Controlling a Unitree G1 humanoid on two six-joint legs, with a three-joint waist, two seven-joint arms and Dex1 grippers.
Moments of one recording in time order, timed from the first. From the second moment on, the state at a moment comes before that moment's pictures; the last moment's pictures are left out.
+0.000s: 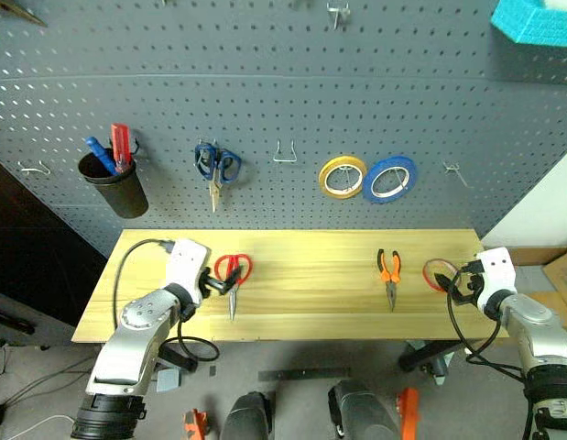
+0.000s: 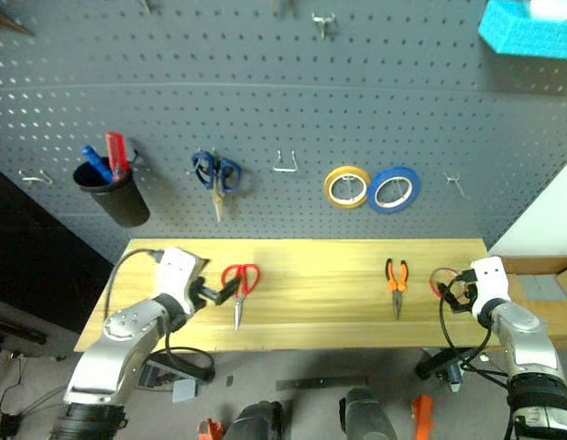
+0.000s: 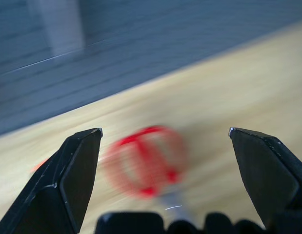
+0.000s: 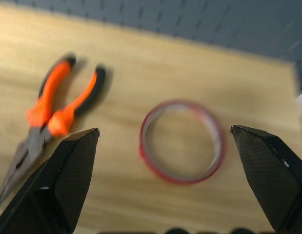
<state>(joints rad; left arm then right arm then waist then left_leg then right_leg) -0.16 0.54 -0.06 -0.21 -0.21 0.45 -0.58 -0.28 -0.61 -0.15 0.48 0.16 0.30 0.53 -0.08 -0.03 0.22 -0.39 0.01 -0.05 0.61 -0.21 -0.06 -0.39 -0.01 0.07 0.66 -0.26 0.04</state>
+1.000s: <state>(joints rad) -0.36 0.54 -0.27 -0.20 -0.20 0.35 -0.94 -0.79 -0.63 0.07 1.18 -0.10 0.27 0.72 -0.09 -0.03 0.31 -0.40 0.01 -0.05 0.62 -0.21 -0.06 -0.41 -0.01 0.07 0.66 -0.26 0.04</state>
